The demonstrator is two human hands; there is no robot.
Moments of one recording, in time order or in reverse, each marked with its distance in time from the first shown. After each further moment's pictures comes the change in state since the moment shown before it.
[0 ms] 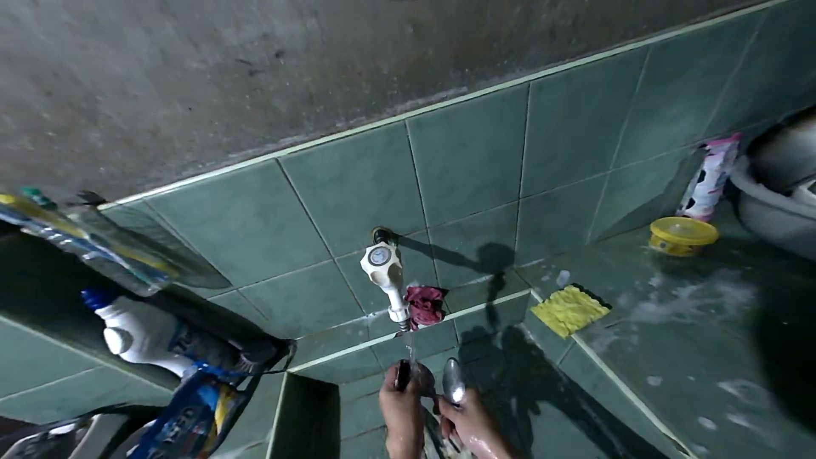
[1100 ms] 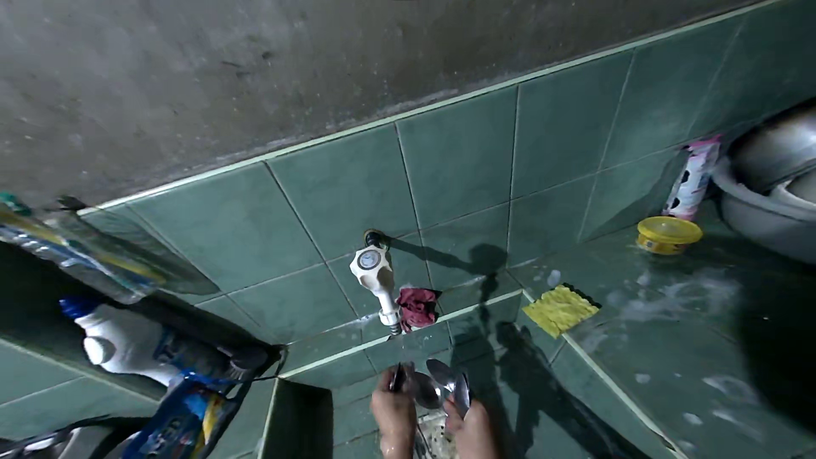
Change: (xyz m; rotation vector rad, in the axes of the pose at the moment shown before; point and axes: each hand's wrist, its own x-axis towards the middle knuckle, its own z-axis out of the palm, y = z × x) left_hand 0.003 0.003 -0.001 0.302 0.015 0.043; right_hand -0.022 0.003 0.006 -0.239 0.307 -0.094
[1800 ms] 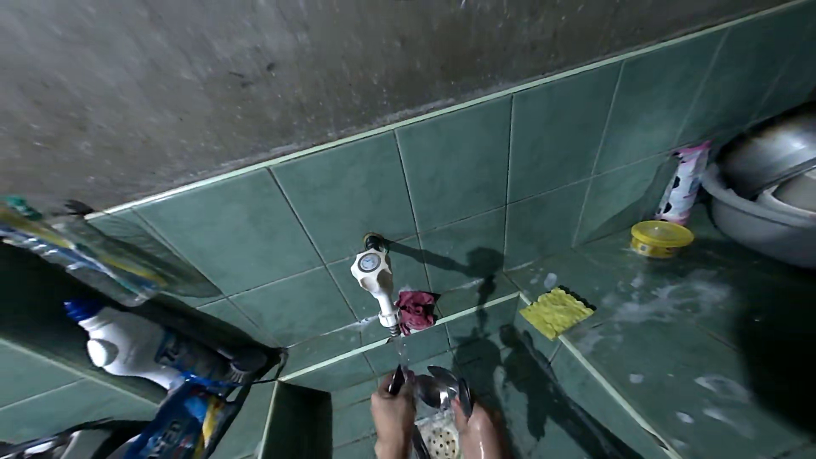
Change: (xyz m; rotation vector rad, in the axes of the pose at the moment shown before) left_hand 0.001 -0.001 -0.004 -0.149 -0.070 -0.068; right_hand -0.016 -0.009 -0.015 -0.252 0.095 -0.116
